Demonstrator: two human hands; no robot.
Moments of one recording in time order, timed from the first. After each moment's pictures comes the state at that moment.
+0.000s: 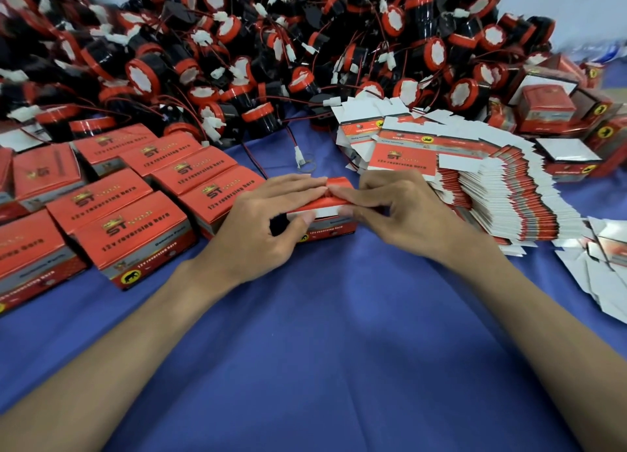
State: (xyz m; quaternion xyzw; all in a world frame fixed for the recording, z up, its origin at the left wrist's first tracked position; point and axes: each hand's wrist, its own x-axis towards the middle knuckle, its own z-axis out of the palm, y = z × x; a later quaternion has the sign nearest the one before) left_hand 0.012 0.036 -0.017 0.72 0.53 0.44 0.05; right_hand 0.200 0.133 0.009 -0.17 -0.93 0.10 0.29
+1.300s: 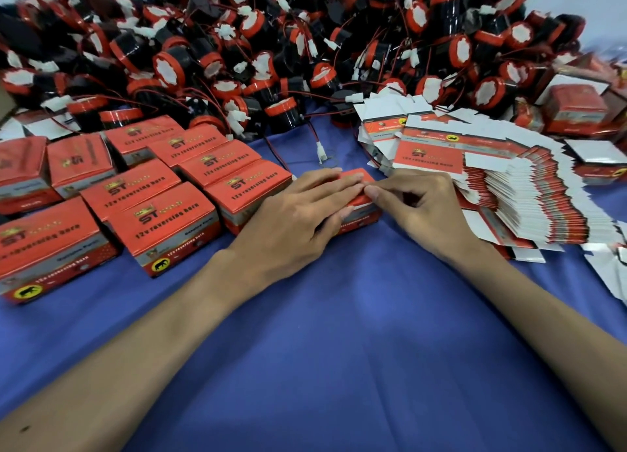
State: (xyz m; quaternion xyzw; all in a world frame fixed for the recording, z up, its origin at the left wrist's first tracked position) left_hand 0.012 0.038 -0.020 0.78 0.55 0.31 -0.07; right_hand 0.192 0.135 -0.014 -0.25 -0.85 0.21 0.40
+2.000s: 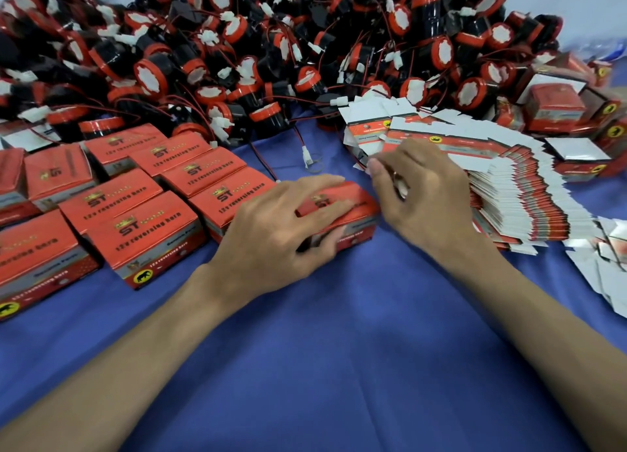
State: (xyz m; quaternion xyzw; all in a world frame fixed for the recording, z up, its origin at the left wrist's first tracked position) left_hand 0.018 0.029 -0.014 0.77 0.48 0.36 -0.22; right_hand 0.193 0.128 0.005 -0.31 -0.83 -0.09 0.45
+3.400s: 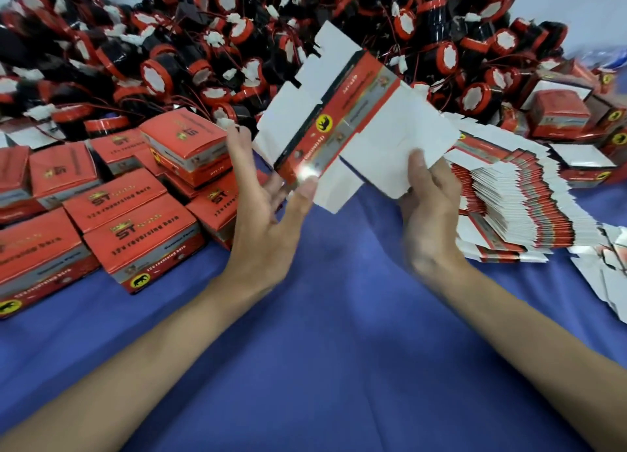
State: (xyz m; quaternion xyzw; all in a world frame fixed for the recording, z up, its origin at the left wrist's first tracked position) left_hand 0.031 0.033 -0.013 0.53 0.47 0.68 0.19; right_hand 0.171 0.107 0.002 -0.30 -0.53 0.53 0.59
